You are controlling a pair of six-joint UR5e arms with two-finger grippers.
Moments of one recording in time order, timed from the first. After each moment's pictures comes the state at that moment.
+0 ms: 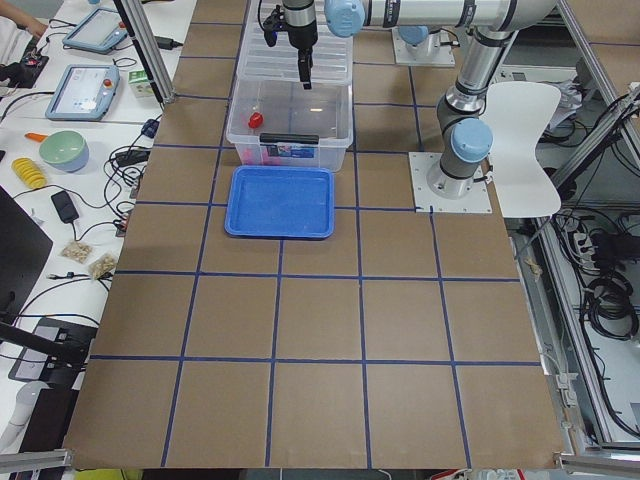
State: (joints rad) left arm -1.55 -1.60 -1.56 -1.66 1.56 0.05; right arm 0.99 -1.52 1.59 -1.67 -1.60 -0.70
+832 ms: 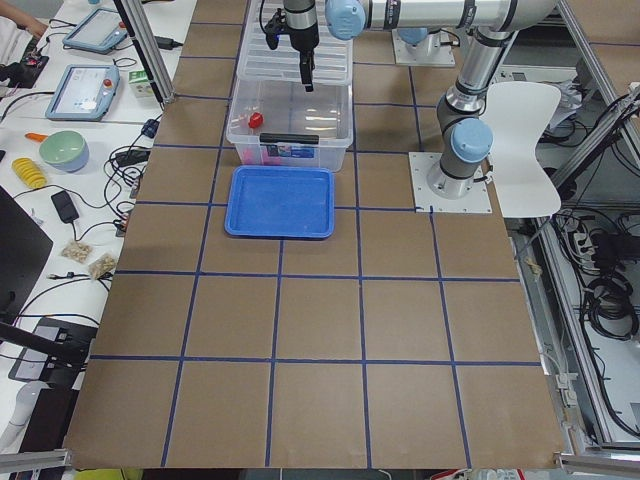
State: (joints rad) left arm -1.55 -1.60 -1.58 -1.65 1.56 0.05; right arm 0.99 -1.46 1.79 -1.88 -1.59 -0.67
